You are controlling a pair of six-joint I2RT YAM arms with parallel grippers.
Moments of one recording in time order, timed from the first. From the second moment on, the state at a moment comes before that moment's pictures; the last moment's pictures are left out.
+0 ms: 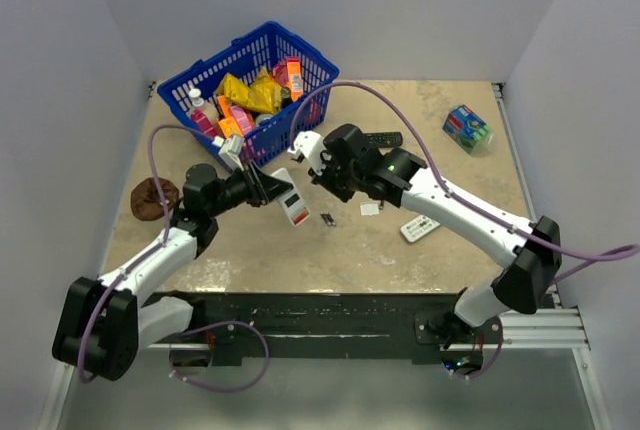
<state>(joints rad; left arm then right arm) -0.30 1.09 0.48 0.43 0.57 -0.75 0.87 1.53 1.44 -0.72 0.07 -0.25</state>
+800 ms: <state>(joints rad) -0.30 1.25 0.57 0.55 0.81 -1.05 1.09 1.60 1.57 -0.97 0.14 -0.55</state>
